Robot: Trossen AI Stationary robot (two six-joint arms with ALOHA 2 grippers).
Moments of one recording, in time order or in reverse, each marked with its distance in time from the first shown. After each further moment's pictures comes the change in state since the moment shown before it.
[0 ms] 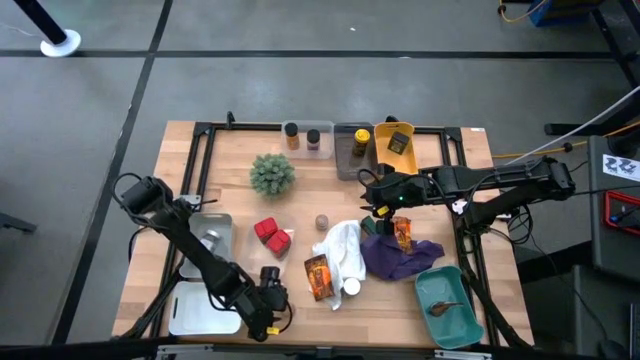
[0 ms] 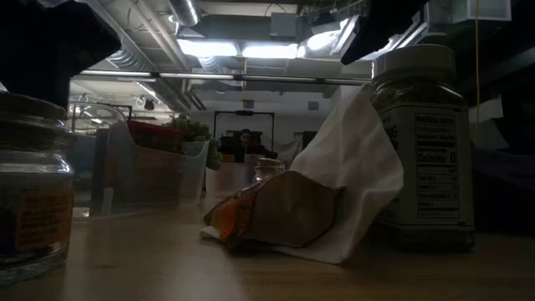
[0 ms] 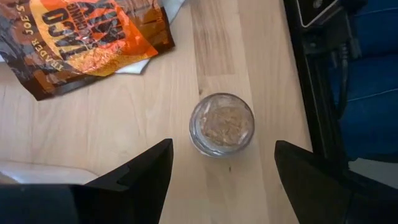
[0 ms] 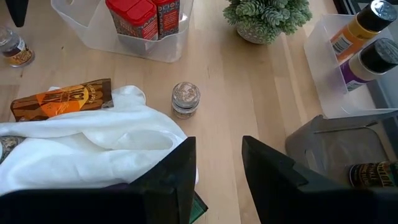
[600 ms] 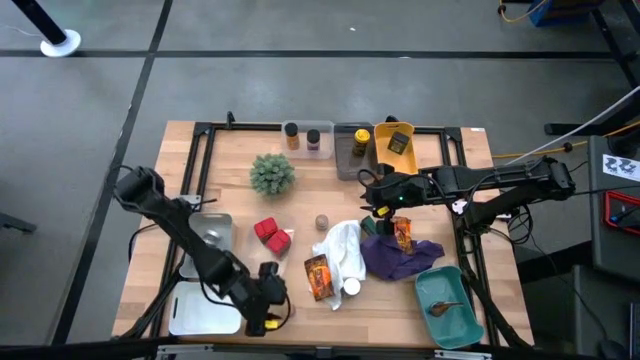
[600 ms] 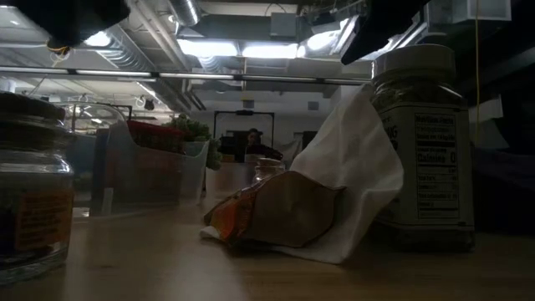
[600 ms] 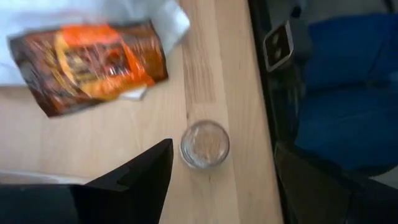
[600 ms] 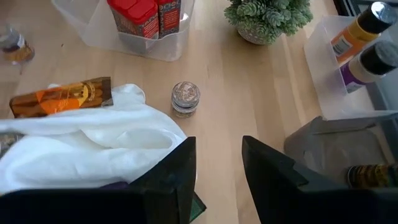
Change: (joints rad) left arm 0.028 -0.115 0.000 -0.002 0.052 -0.019; right arm 0.000 0.000 0.000 -0.001 0.000 -0.011
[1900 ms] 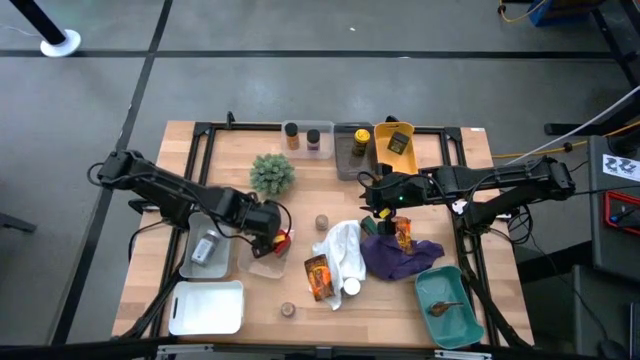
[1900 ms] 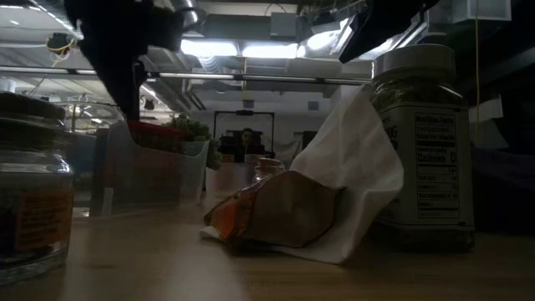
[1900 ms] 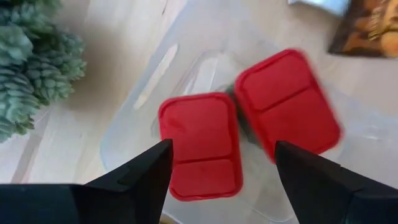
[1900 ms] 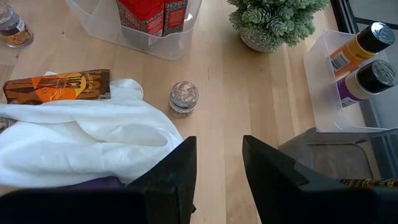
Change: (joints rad) left arm 0.460 -0.248 -0.122 -0.510 0.013 0.008; right arm 0.000 0.000 0.000 0.009 0.000 -0.102
